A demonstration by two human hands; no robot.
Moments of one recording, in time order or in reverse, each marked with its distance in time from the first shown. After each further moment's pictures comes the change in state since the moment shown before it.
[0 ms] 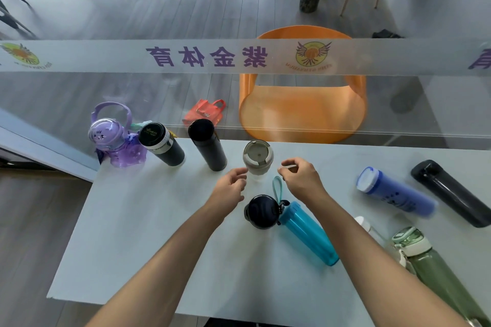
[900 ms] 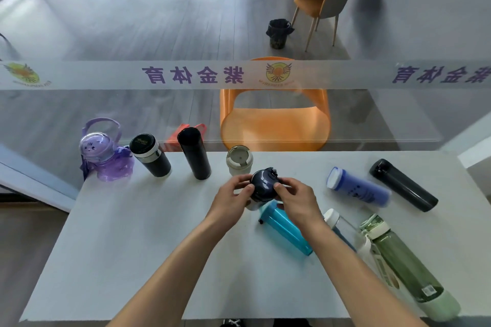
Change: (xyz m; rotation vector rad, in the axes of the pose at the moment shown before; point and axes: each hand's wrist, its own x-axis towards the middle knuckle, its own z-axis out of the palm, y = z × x) left_hand -0.068 -0.003 0.026 -0.019 -0.105 0.274; right_hand -0.103 0.028 -0.012 0.301 0.137 -0.086
